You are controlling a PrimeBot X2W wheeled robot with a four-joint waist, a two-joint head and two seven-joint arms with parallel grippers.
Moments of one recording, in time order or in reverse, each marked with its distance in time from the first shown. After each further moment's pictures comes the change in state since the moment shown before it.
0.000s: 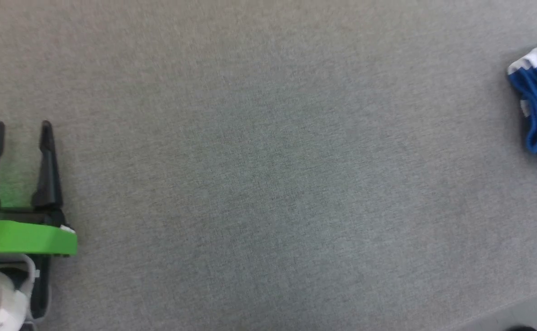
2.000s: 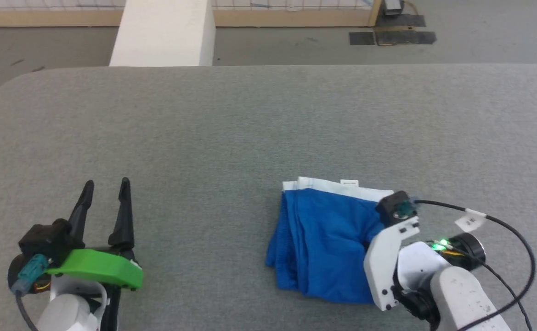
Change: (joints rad) left arm 0.006 -0.191 -0.120 0.286 -0.006 -0.065 -0.083; right arm 0.459 0.441 0.453 -0.207 0.172 -0.001 0.351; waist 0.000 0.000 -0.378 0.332
